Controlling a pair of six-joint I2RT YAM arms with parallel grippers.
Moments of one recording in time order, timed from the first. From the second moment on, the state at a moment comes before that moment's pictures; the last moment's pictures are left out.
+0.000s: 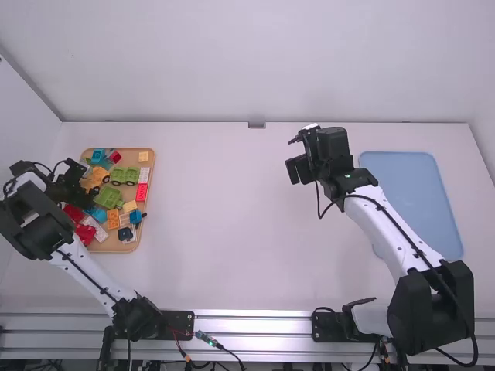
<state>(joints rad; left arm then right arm) 0.85 2.34 1.73 -0.71 0.53 1.19 0.30 1.45 1.07 -0.36 -0.01 -0.16</state>
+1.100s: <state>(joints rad) 0.83 2.34 1.71 -0.56 0.56 1.07 0.30 1.45 1.07 -0.36 -0.02 -0.16</state>
